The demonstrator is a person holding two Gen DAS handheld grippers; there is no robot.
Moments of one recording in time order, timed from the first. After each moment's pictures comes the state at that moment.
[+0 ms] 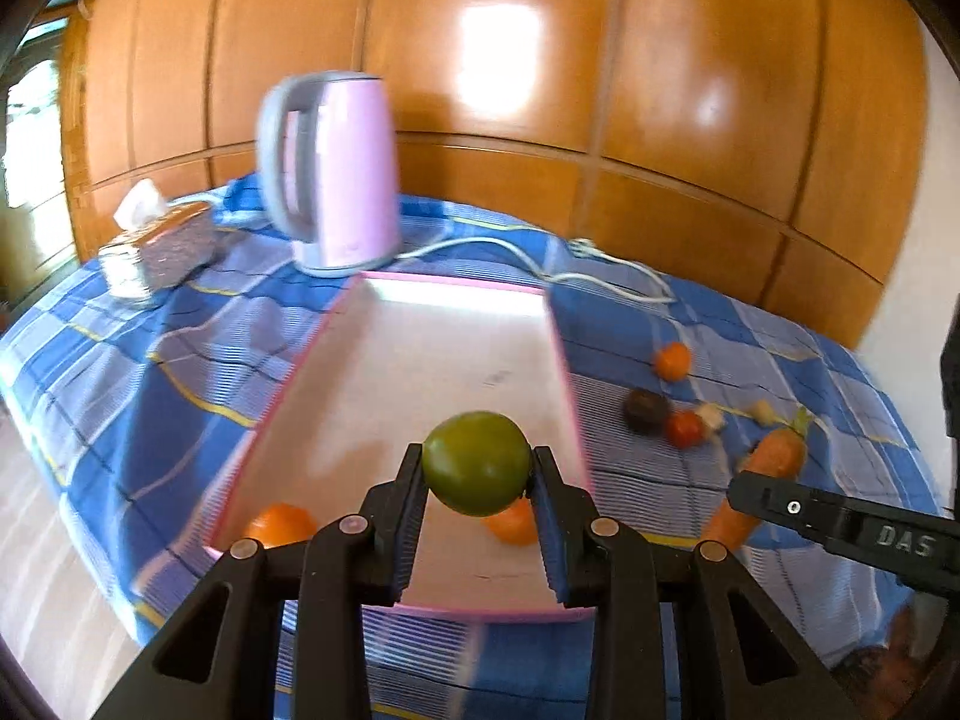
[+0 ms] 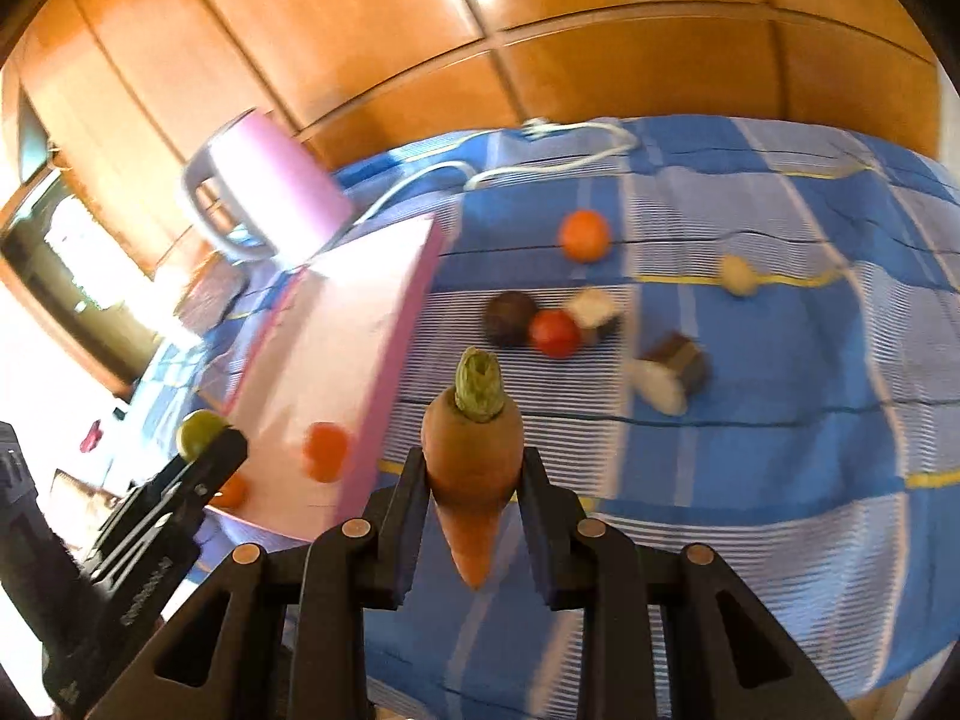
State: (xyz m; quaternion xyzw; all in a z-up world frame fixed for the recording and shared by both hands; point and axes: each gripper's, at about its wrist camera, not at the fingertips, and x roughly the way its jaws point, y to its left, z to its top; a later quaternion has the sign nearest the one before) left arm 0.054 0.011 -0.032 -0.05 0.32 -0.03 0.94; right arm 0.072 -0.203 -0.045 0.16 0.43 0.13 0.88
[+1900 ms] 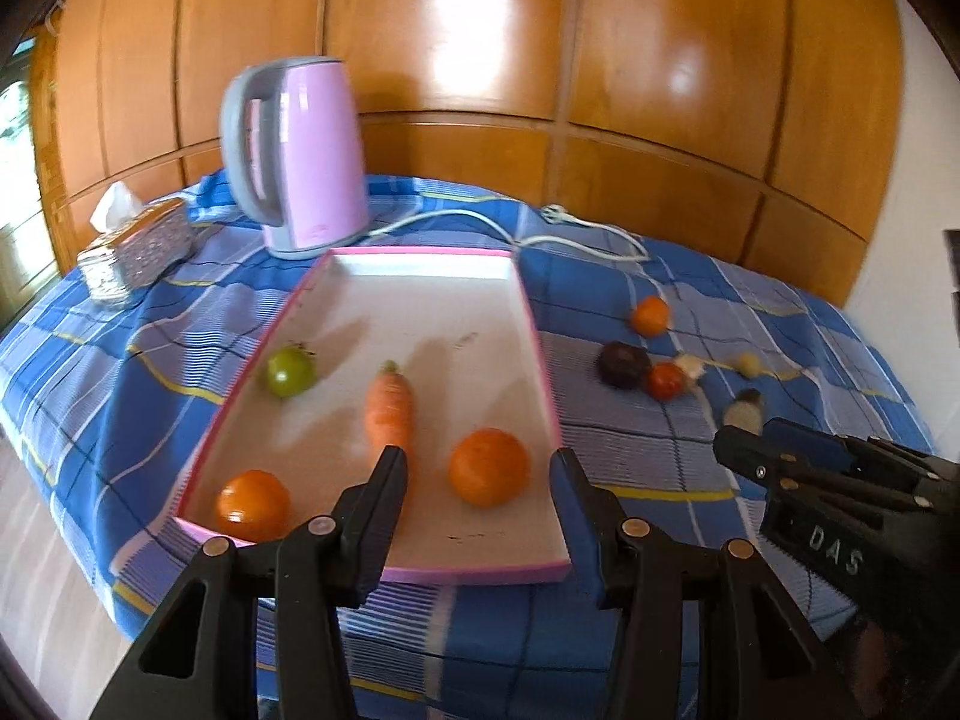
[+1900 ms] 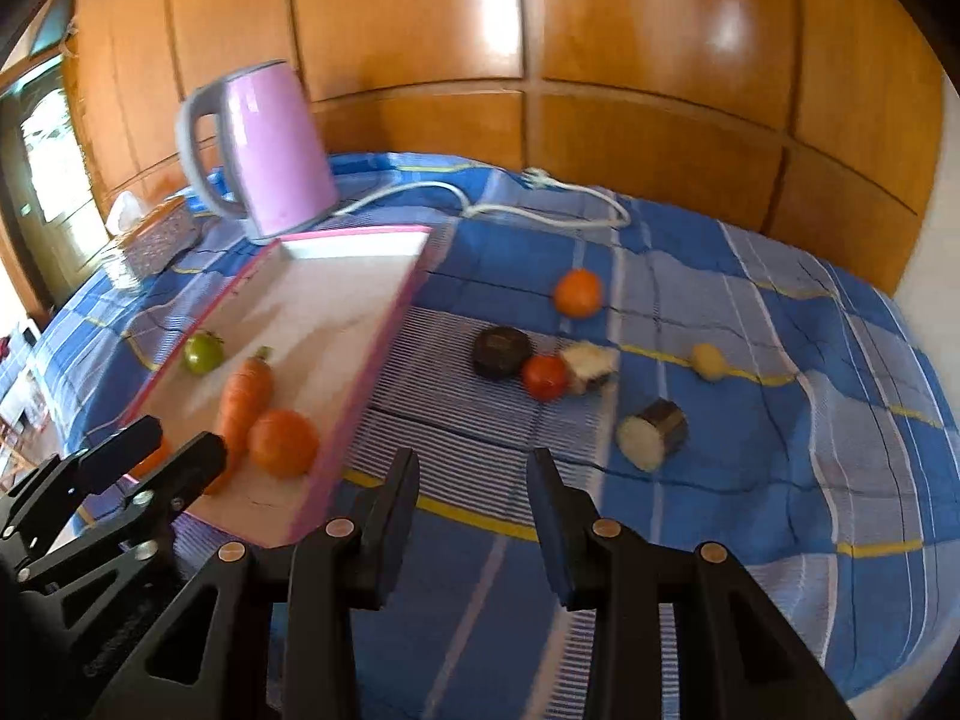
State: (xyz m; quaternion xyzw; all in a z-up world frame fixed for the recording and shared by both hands) left arm 0.041 -0.019 -0.048 -0.01 0.34 -0.07 0.94; right arm 0.054 -0.177 -0.046 0.02 0.40 0.02 0.92
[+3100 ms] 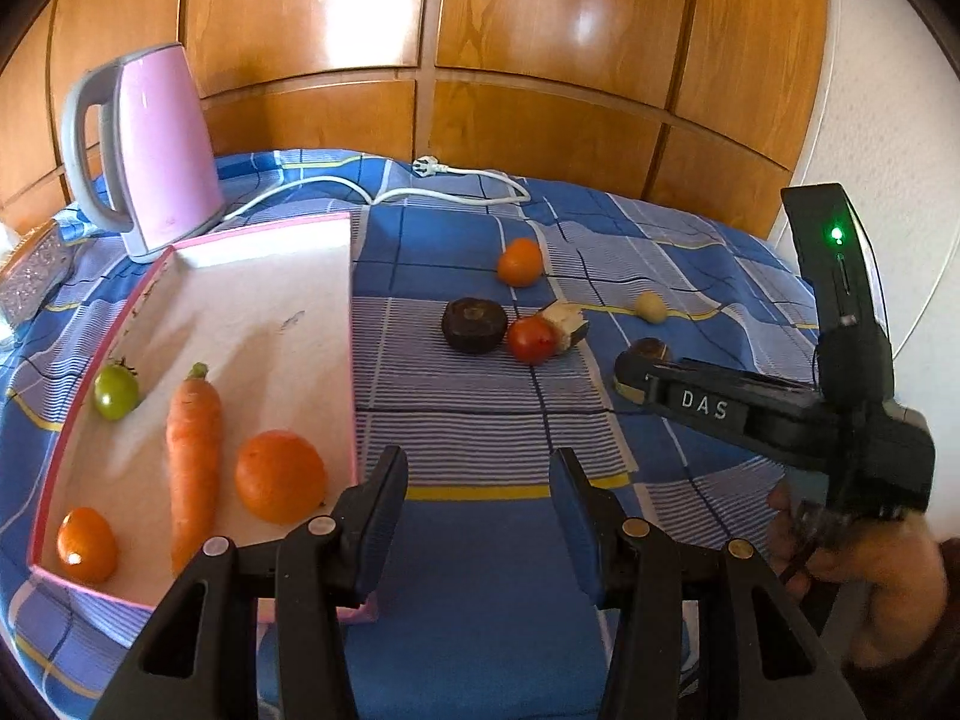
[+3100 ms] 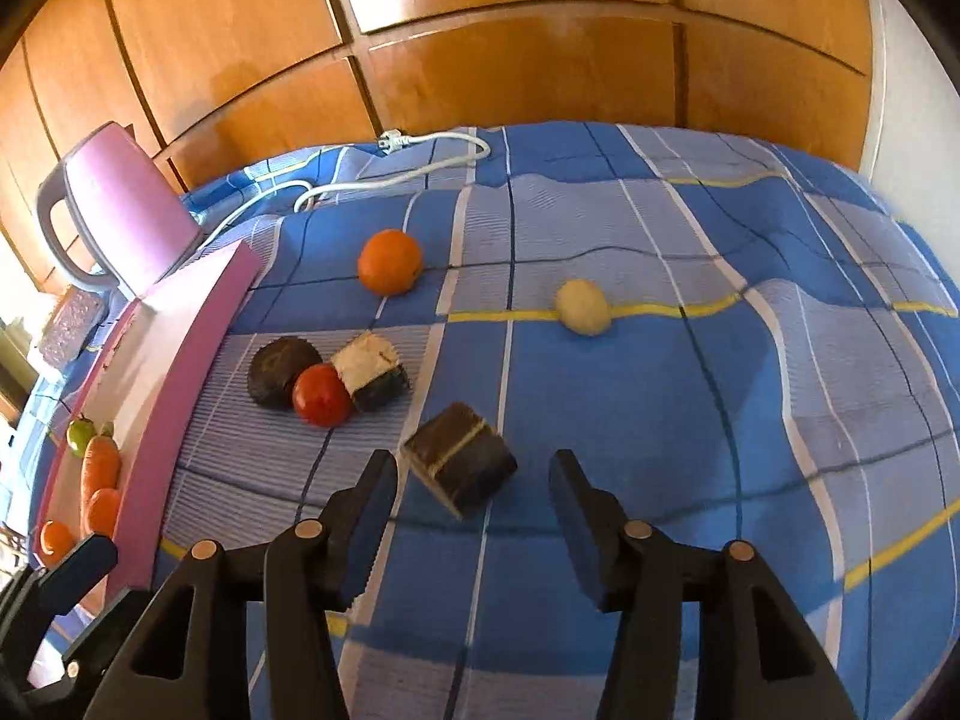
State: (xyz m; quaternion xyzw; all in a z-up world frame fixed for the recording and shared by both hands) left arm 0.068 -0.090 -0.066 0.01 0.38 -0.18 0.91; right arm 0.108 -0.270 -0.093 0.11 0.41 -0.02 0.90
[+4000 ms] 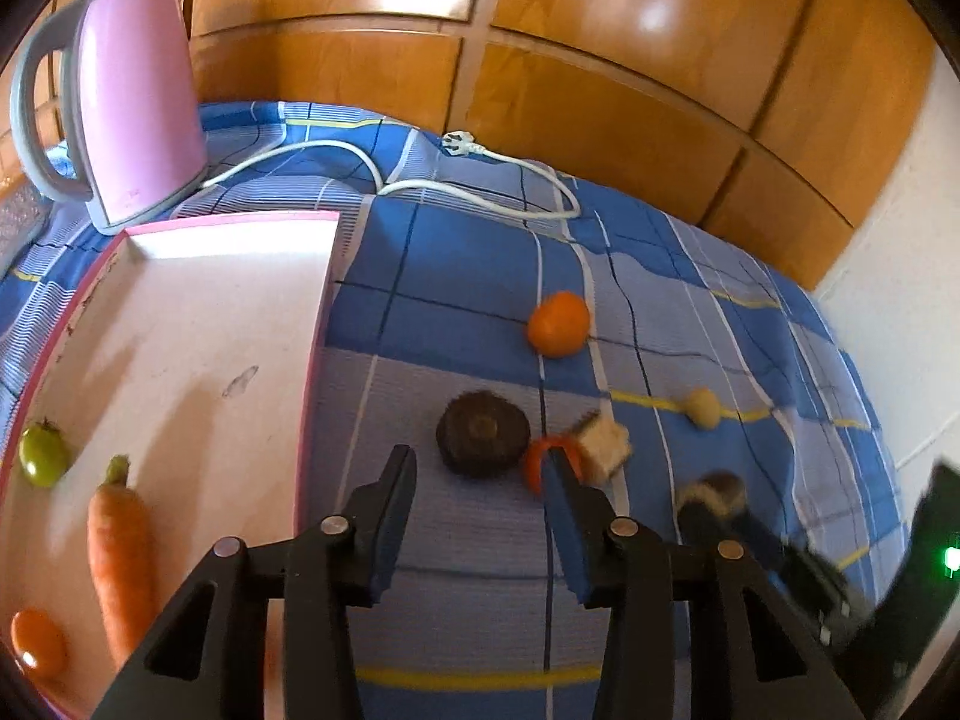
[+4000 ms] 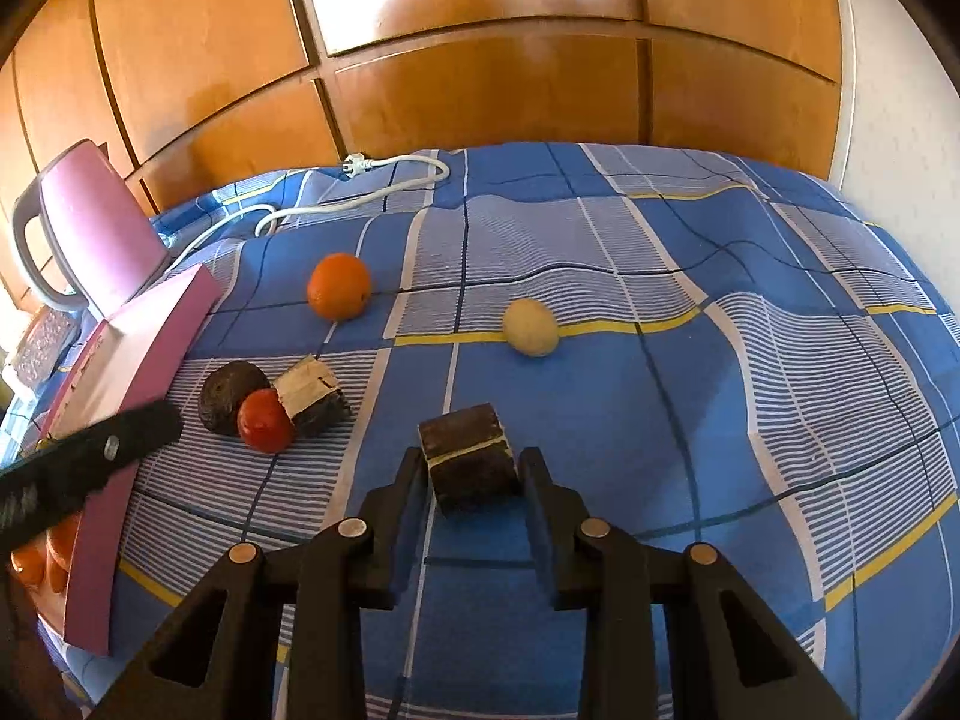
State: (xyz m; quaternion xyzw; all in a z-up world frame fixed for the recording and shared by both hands) left arm 0.174 -0.113 -0.064 -0.05 0.44 -0.14 0.89; right arm 0.107 -0.285 -0.100 0.11 0.40 -0.06 0.91
